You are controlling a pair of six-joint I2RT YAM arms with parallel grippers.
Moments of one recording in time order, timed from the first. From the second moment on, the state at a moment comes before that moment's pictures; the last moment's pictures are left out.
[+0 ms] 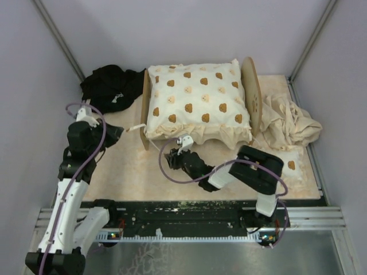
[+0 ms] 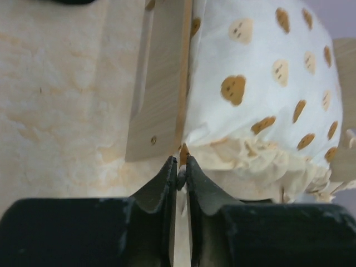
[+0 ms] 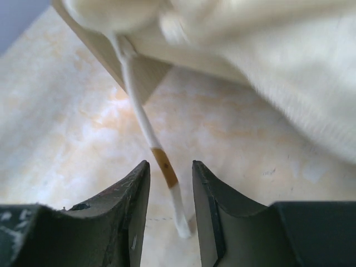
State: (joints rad) left arm -0.07 0.79 0.87 -0.40 0.10 -0.62; right arm 1.09 1.91 0.63 1.05 0.39 0.40
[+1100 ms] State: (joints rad) left arm -0.07 0.58 0.76 -0.56 0.14 -0.63; right arm 1.03 1.76 0.90 0.68 0.53 0.13
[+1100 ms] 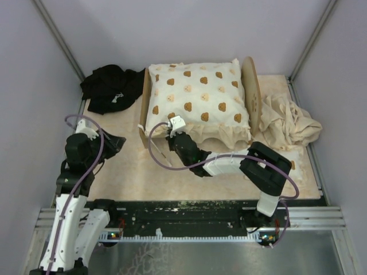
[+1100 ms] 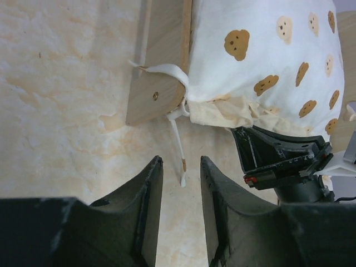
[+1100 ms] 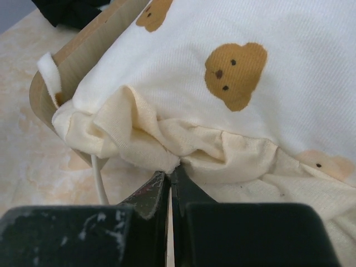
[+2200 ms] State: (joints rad) left arm -0.01 1.47 0.92 -0.28 0.30 -0.87; right arm 1.02 1.64 0.74 0.71 0.13 0.05
